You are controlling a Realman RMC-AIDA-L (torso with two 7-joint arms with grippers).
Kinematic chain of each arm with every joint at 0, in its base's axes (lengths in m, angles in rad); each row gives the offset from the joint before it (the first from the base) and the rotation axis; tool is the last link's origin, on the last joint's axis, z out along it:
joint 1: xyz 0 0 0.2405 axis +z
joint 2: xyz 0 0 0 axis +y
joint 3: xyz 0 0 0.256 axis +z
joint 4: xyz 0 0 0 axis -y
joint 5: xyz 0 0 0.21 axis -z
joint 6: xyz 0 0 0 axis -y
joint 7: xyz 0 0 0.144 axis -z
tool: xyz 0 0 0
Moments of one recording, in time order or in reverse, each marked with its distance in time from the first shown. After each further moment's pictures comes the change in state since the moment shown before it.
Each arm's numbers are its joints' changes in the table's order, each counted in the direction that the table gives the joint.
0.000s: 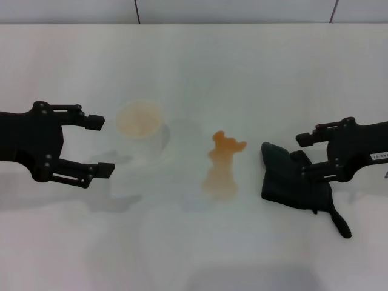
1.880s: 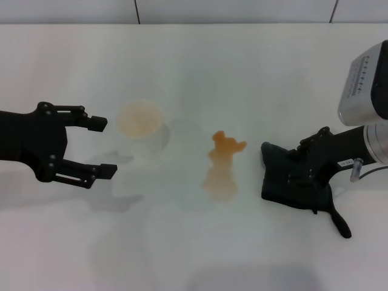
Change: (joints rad) left arm -0.013 -0.006 0.006 -0.002 -0.026 0.005 0.003; right arm 0.090 0.003 -0.242 -0.020 0.261 -0.196 -0.153
